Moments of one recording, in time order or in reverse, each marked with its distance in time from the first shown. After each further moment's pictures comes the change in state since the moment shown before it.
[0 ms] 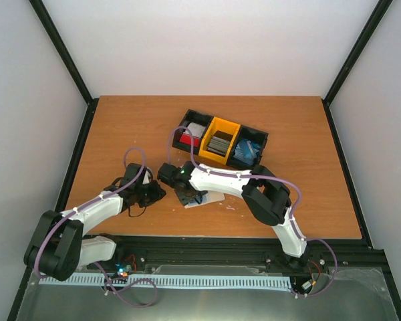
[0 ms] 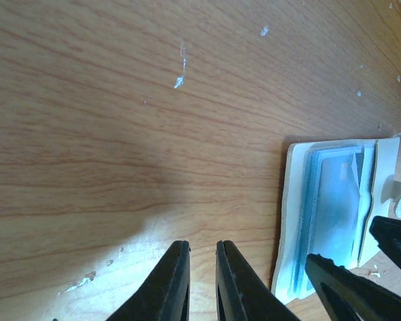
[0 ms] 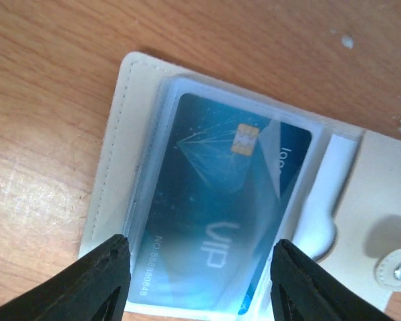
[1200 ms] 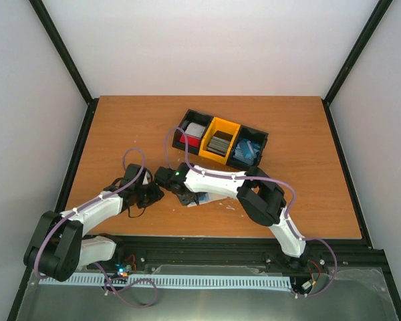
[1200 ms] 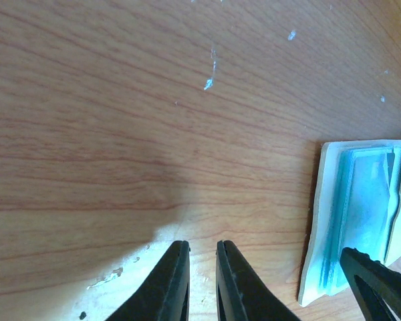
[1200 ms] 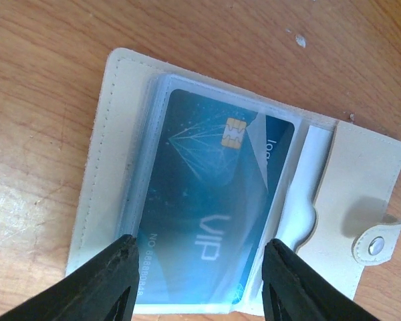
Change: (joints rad) left arm 0.001 -0.004 0.000 -0.029 -0.040 -0.001; right arm 0.024 0.048 0.071 -0.106 0.127 0.031
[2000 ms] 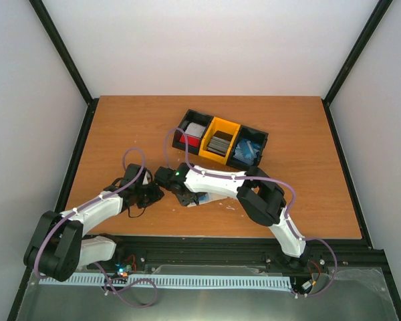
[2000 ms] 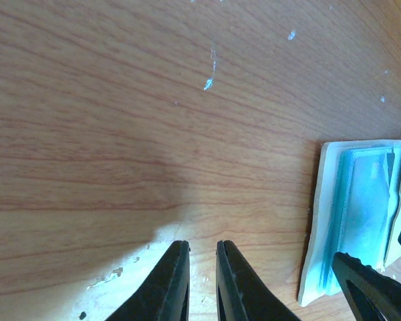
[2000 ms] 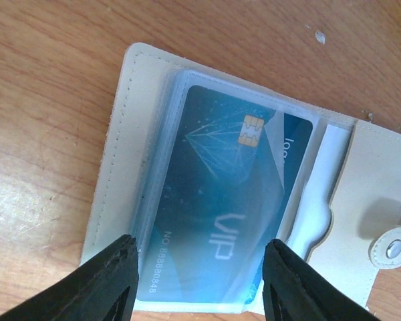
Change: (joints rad) left arm 0.000 0.000 0.000 0.000 0.000 0.000; right arm 0.000 0.000 -0.003 0.010 -0.028 -0.008
